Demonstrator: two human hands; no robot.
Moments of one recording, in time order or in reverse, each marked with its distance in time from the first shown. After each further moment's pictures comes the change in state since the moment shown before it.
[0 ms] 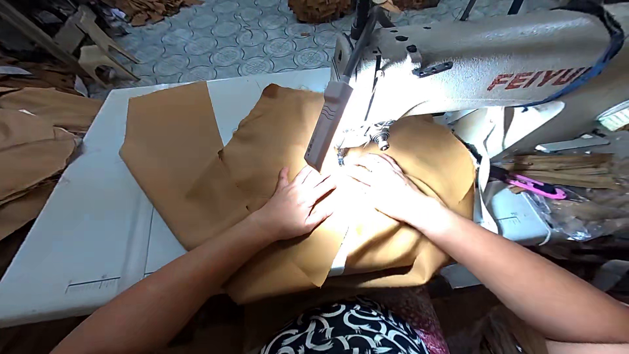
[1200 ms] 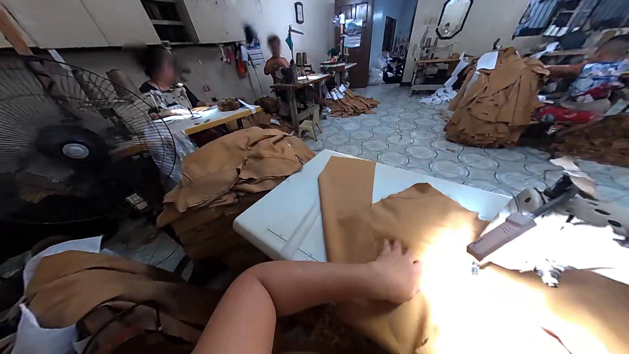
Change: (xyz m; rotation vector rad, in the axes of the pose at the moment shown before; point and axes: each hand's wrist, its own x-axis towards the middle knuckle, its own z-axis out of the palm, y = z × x) left_hand -0.024 0.037 -0.041 0.039 -0.224 -0.470; right_hand -0.047 0.002 -0.046 0.103 -0.162 0.261
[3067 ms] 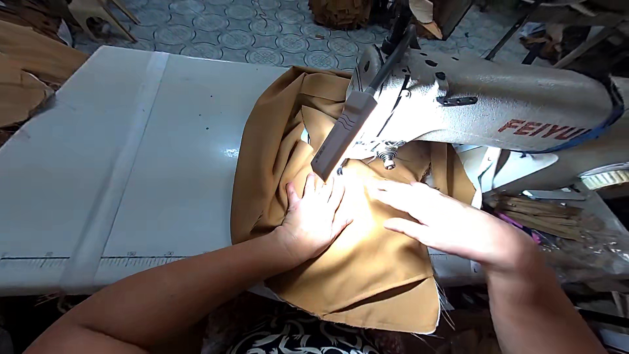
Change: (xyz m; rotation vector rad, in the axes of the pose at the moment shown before) left_hand 0.041 0.053 0.033 0.004 0.013 0.085; right_hand 0.011 -0.017 -0.057 -0.122 -0.239 -0.213
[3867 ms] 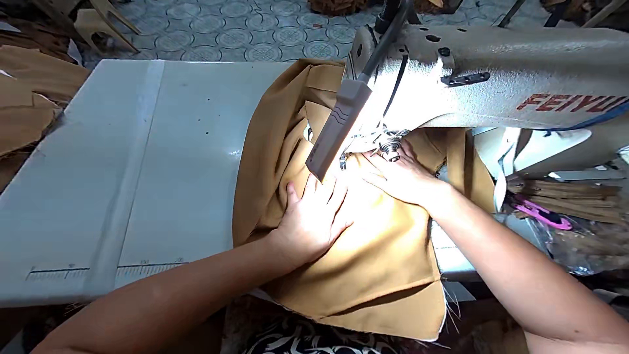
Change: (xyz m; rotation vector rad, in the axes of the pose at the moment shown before) left_hand -0.008 -0.013 0.009 0.059 0.060 0.093; right_hand 0.079 0.054 0.053 -0.087 0.094 0.174
